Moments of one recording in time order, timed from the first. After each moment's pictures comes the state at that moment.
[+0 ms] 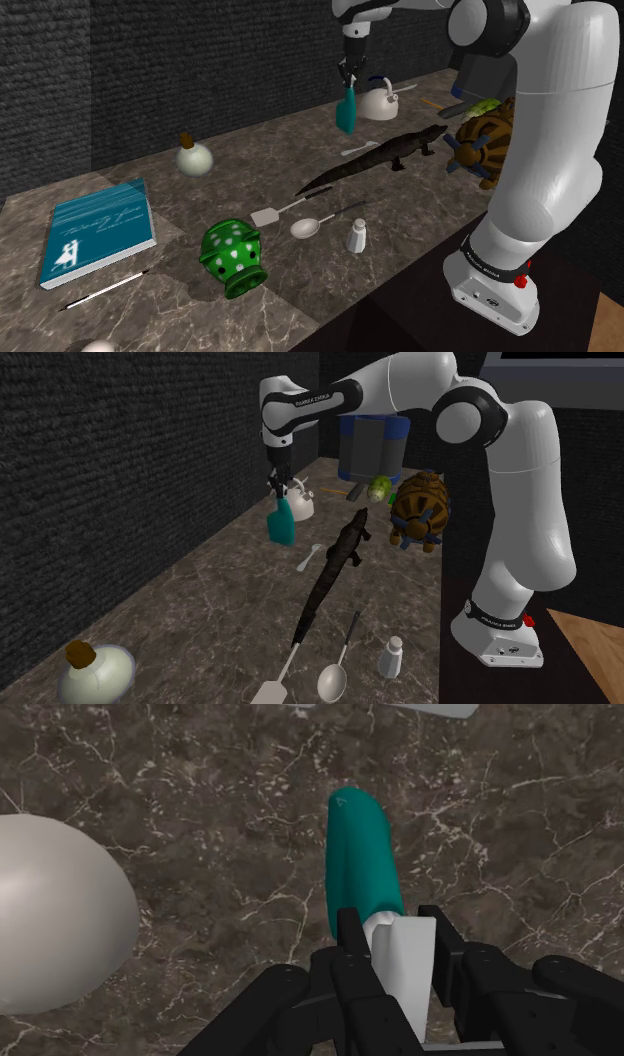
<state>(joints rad) -0.16 0.41 -0.19 -1.44 0.08 1.84 -0.25</state>
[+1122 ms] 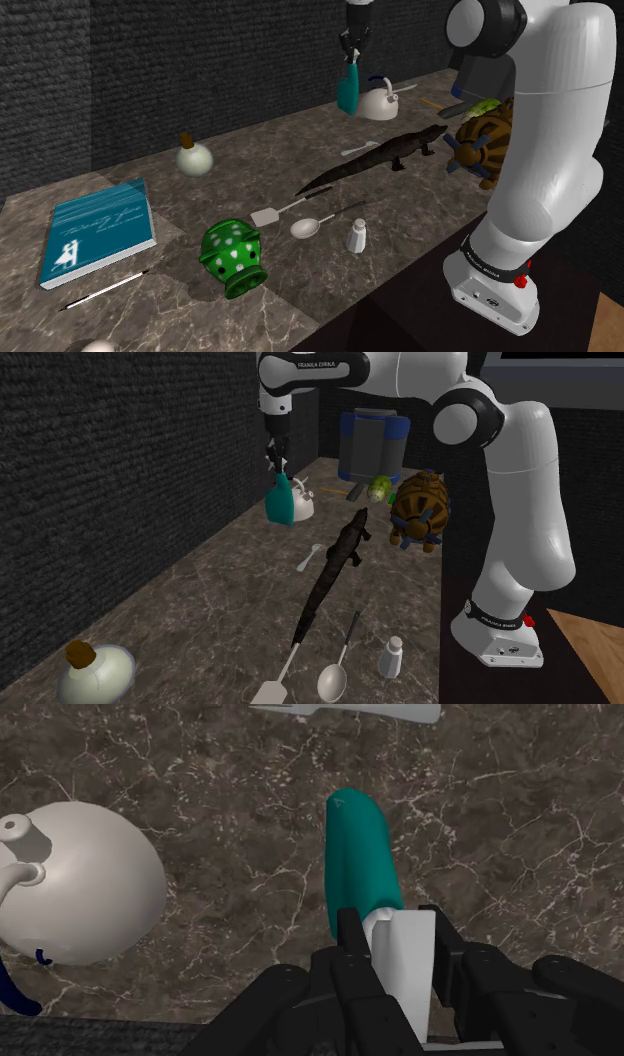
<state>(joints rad) -0.17 0.42 -0.19 -1.19 0.08 1.60 -0.25</state>
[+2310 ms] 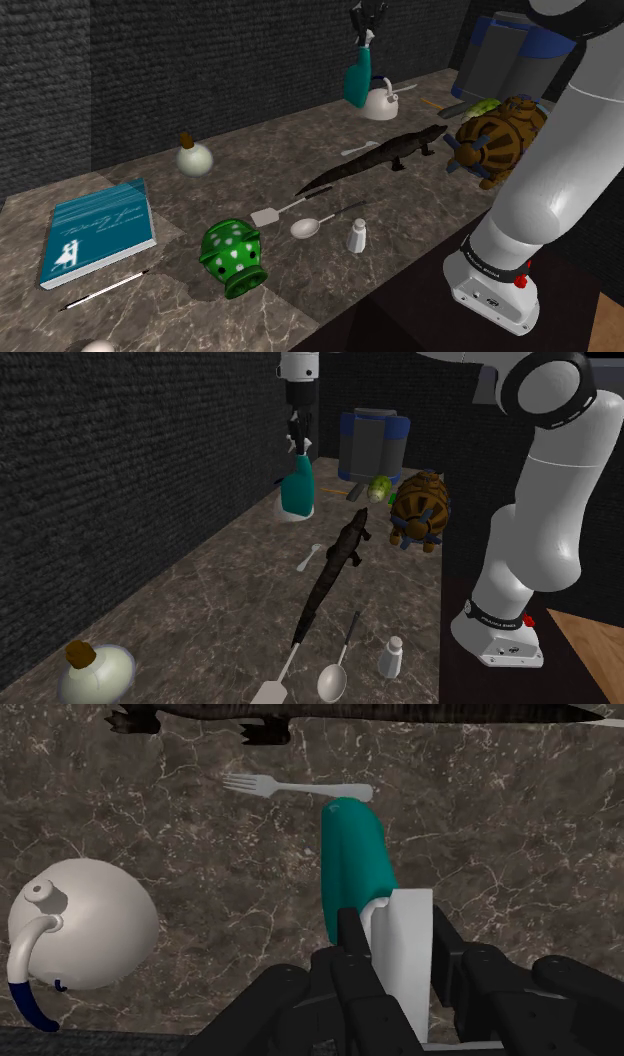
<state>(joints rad) -0.09 0.07 -0.17 -1.45 0.01 1.52 -0.16</state>
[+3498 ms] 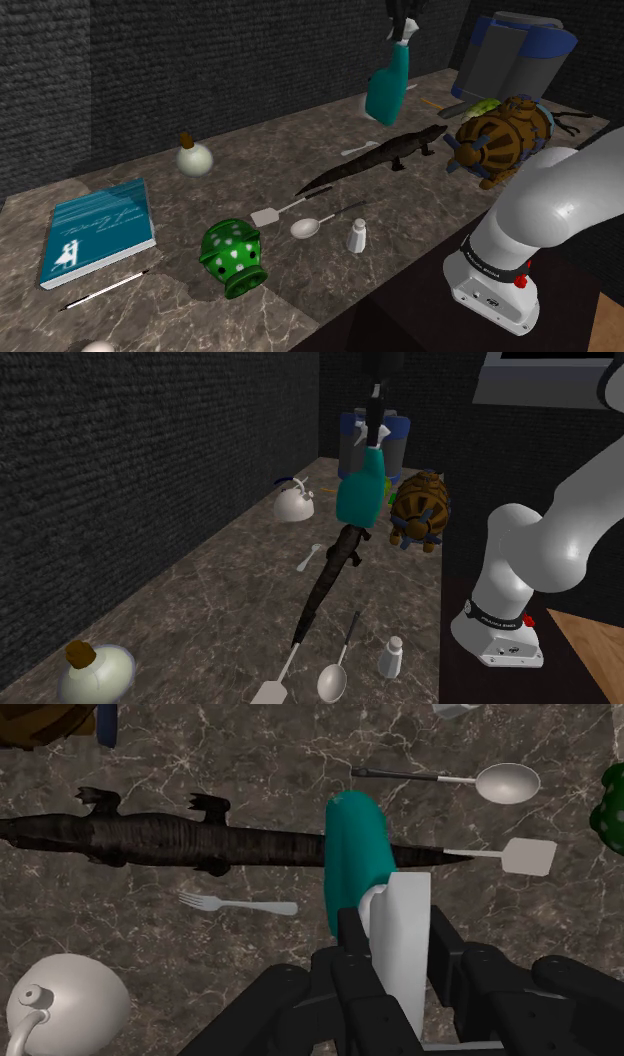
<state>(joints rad) 0.00 -0.50 -0.01 -1.86 -0.01 1.36 0.08</state>
